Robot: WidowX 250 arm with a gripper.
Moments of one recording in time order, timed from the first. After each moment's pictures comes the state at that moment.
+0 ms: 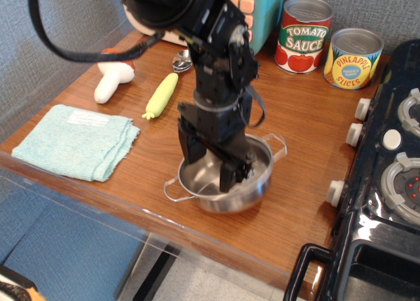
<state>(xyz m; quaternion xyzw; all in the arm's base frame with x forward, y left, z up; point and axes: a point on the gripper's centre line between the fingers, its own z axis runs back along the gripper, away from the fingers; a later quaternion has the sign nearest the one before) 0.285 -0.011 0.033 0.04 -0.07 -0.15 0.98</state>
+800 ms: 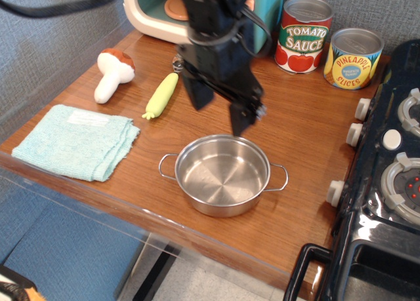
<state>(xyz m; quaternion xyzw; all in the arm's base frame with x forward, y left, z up) 0.303 -0.005 0.095 0.01 -0.15 -0.14 0.98</state>
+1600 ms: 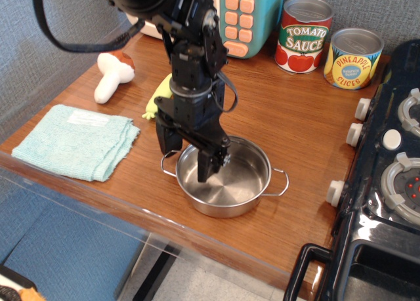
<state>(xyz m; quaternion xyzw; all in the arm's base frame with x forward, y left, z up) 0.284 0.020 0.019 0.03 -0.02 -0.12 0.99</state>
